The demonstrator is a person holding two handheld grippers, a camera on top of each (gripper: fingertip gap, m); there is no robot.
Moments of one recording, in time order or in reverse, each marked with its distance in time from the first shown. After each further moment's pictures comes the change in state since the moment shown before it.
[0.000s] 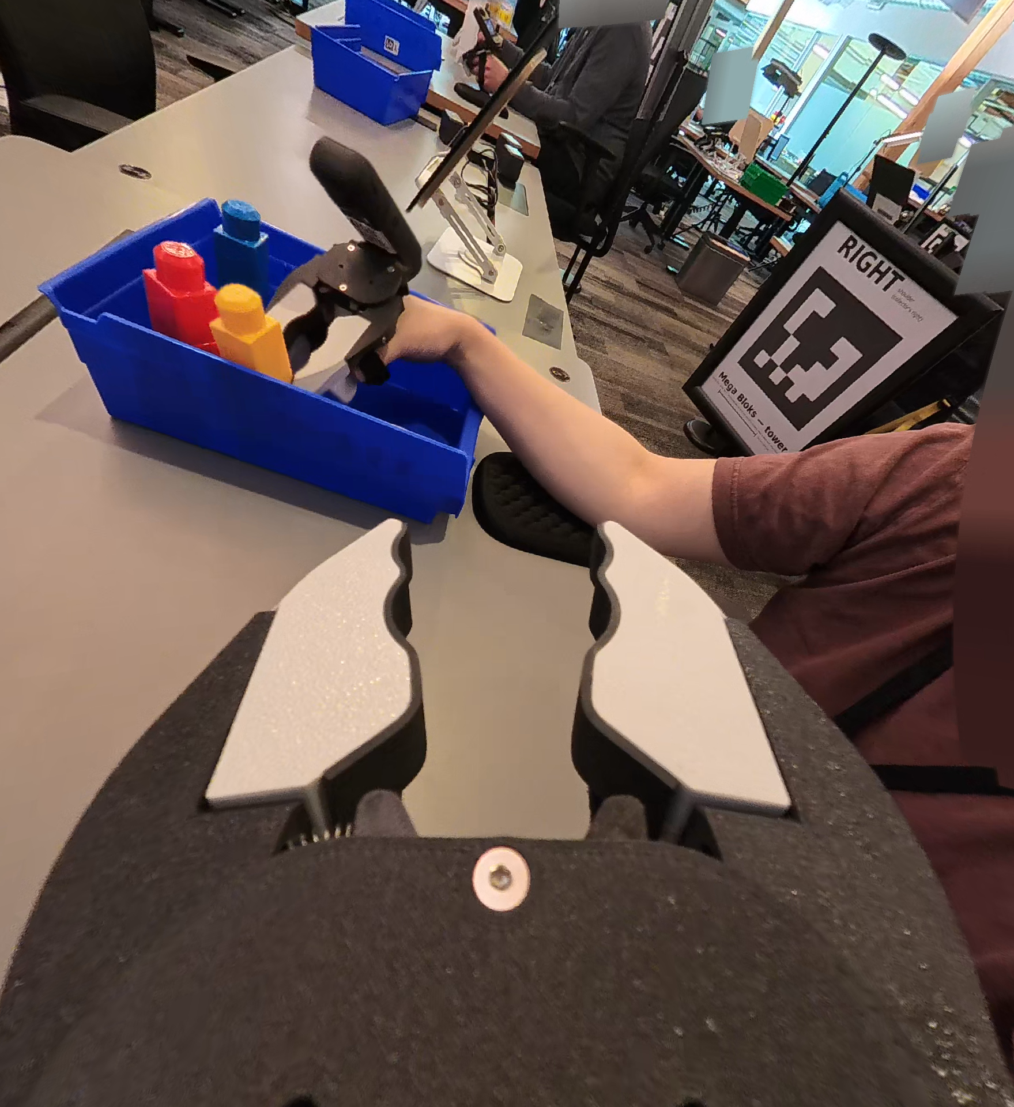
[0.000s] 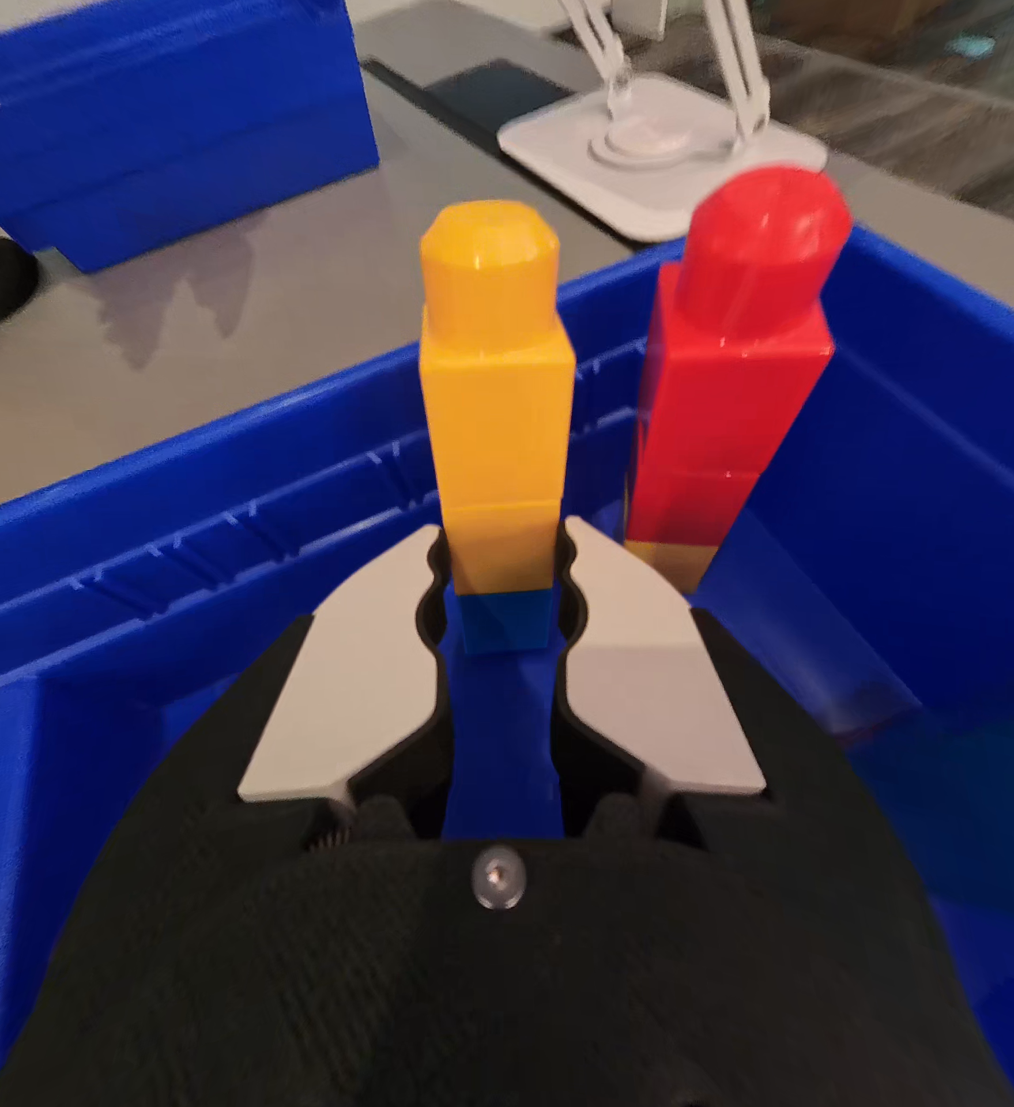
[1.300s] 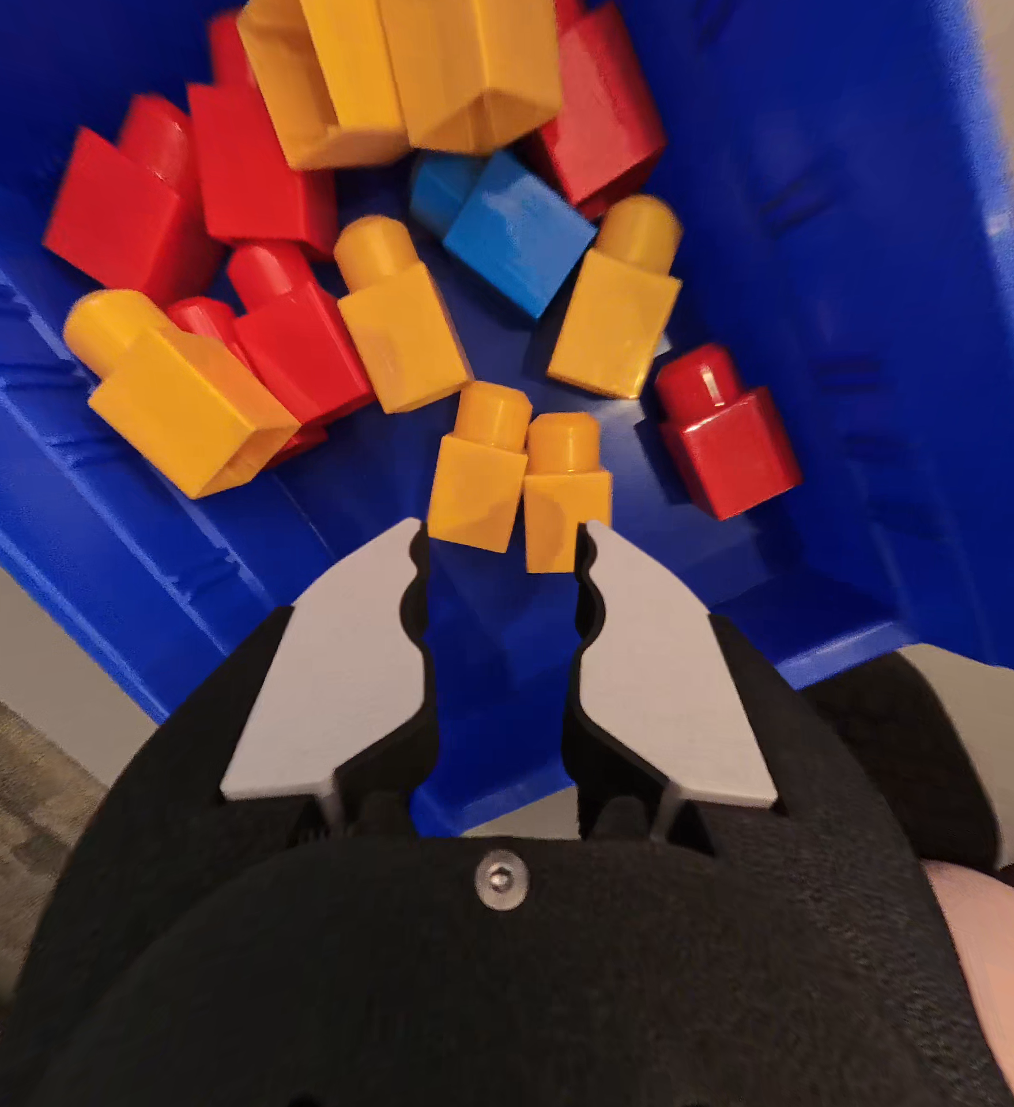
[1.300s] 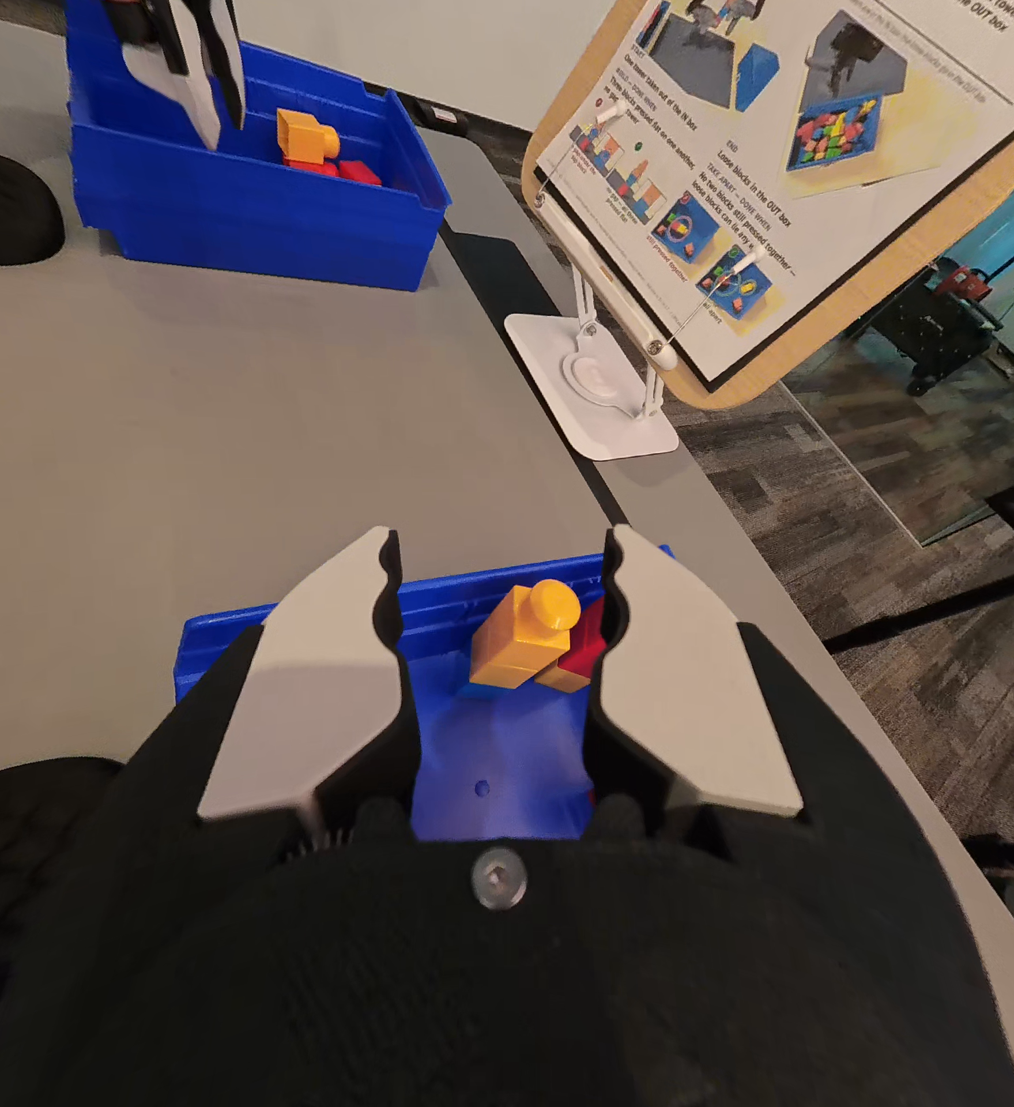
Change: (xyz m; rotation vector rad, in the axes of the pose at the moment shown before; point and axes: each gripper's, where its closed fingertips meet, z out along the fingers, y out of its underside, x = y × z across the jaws) left arm -0.136 0.211 -0.252 -0.733 -0.978 -0.462; right arm -0.077 -0.115 -0.077 0.038 0.163 -0.464
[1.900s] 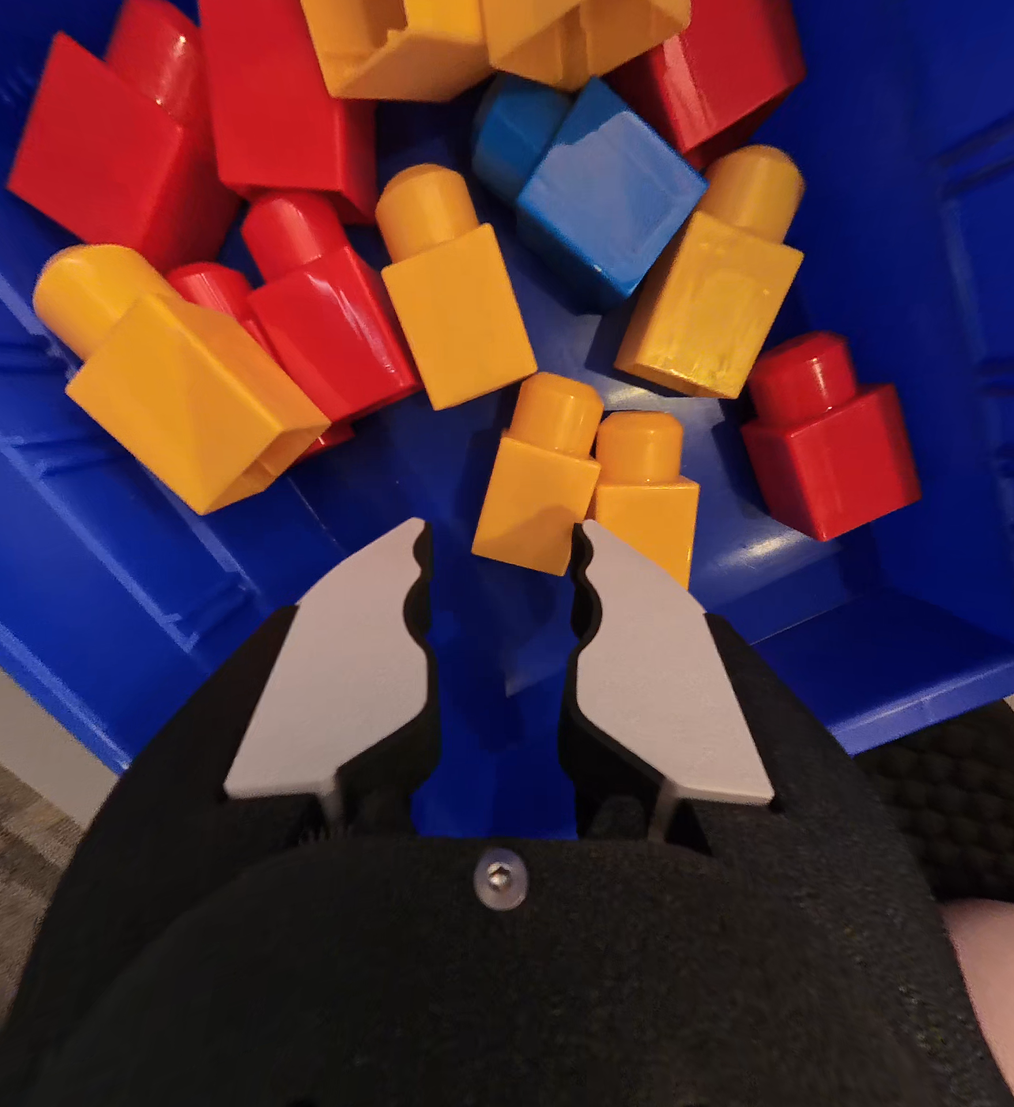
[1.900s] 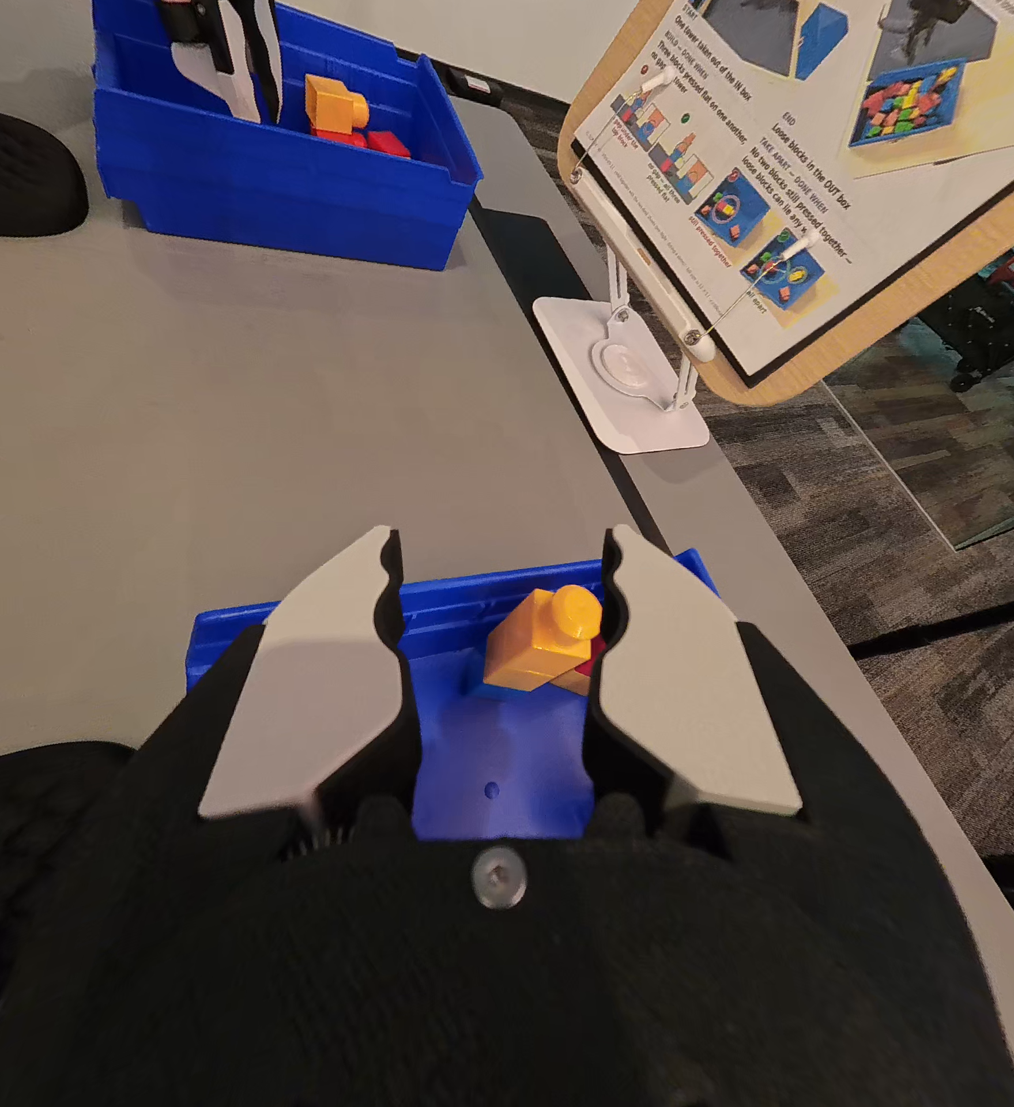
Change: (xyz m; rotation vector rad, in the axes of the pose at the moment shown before) left arm -0.020 0.008 0.027 -0.006 0.021 -0.021; right arm -0.009 0.004 0.011 -0.034 -0.052 -0.015
